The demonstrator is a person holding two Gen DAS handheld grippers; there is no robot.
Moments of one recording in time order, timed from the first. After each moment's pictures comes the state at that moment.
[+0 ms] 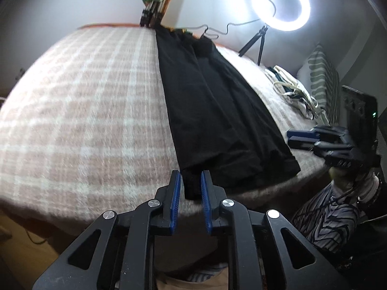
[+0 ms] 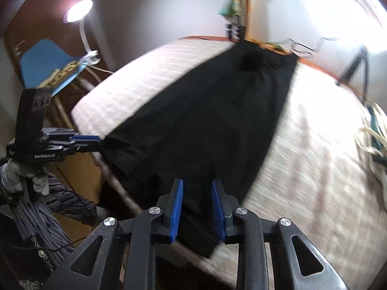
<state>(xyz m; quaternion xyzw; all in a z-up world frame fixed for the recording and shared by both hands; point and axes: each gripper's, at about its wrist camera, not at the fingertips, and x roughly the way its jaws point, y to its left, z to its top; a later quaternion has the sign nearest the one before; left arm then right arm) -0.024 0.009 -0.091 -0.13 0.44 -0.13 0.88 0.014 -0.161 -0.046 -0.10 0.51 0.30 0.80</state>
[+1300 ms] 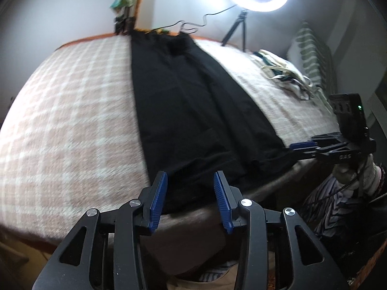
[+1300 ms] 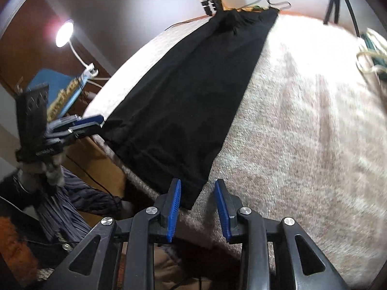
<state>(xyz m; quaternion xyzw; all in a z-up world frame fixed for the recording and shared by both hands) -0.011 -0.022 -0.088 -0.06 0.46 -0.15 0.87 -0.006 -0.249 -0.072 0.05 0.58 0.29 0.76</state>
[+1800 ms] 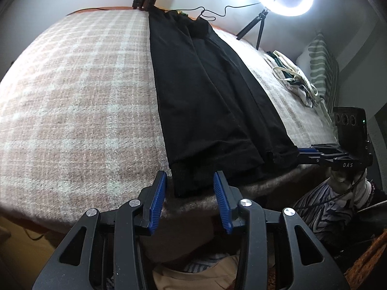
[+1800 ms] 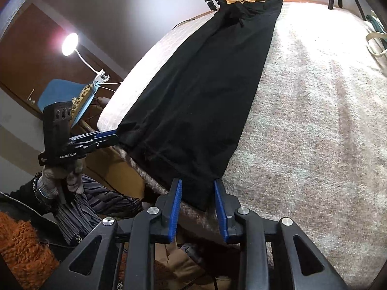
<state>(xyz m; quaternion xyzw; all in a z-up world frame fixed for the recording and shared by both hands) -0.014 0.001 -0.109 -0.13 0.49 -0.15 0.85 -0.009 -0.233 -0.077 0.08 0.58 0.32 0.74</state>
